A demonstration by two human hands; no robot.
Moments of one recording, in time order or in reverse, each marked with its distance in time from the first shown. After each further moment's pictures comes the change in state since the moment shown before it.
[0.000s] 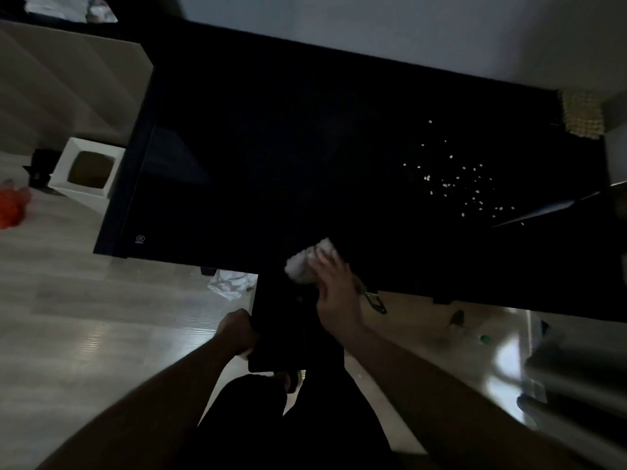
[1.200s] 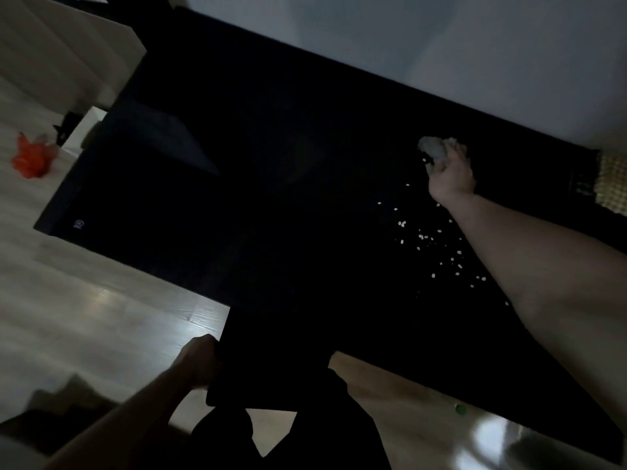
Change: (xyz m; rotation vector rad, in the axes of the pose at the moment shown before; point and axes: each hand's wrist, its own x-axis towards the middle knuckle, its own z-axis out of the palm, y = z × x) left_hand -0.017 0.102 0.040 -0.087 -0.014 -0.162; right_hand 0.330 0.184 -0.273 -0.265 0.110 0.241
